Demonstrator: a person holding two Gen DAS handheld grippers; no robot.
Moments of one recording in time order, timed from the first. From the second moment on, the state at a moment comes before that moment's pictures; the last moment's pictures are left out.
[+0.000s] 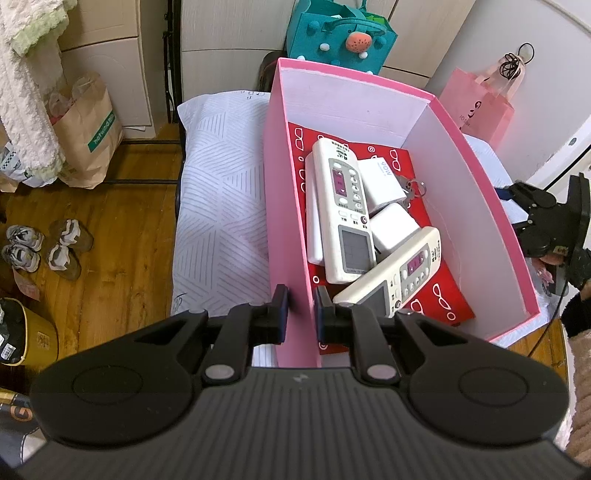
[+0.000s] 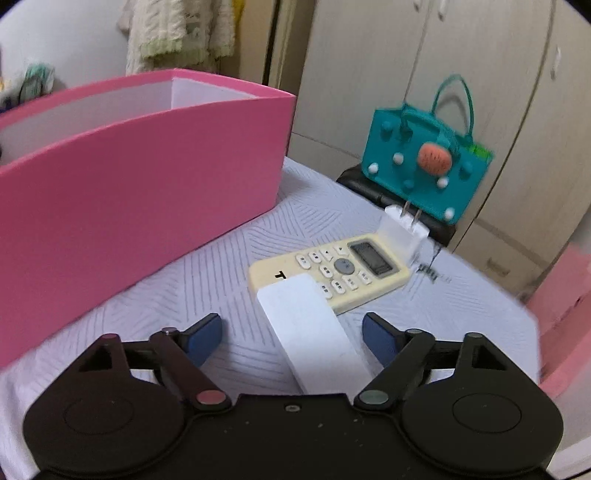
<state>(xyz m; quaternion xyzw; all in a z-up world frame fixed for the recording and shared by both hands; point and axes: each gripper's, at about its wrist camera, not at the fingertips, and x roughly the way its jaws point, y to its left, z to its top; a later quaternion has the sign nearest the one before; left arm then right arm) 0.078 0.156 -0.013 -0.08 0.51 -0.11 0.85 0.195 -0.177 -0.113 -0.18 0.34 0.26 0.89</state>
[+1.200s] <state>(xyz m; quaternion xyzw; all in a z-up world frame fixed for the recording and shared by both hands) 0.071 0.156 -0.013 -0.08 0.50 -0.11 0.86 0.185 0.022 -0.060 -0.29 0.38 0.22 0.85</state>
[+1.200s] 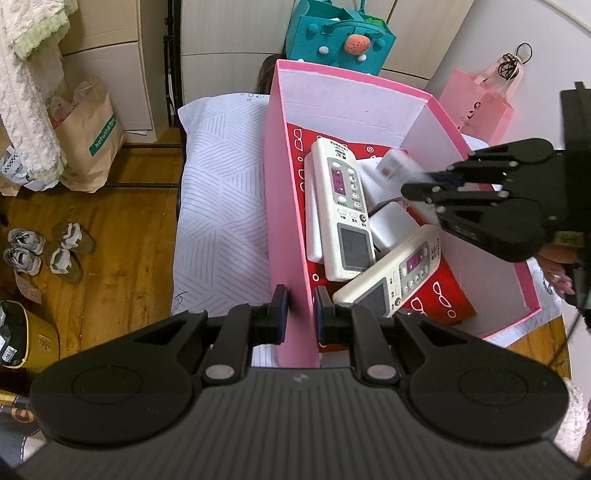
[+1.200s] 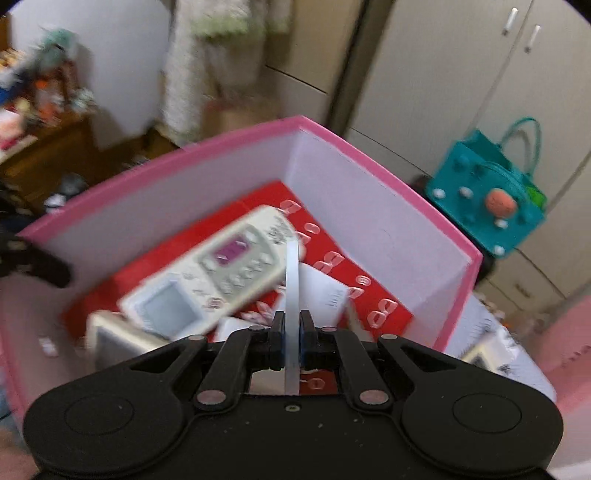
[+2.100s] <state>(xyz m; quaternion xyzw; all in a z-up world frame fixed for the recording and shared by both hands) 0.073 0.162 -0.016 -0.08 0.50 -0.12 0.85 0.233 -0.169 -0.078 0.00 0.43 0.12 0.90</state>
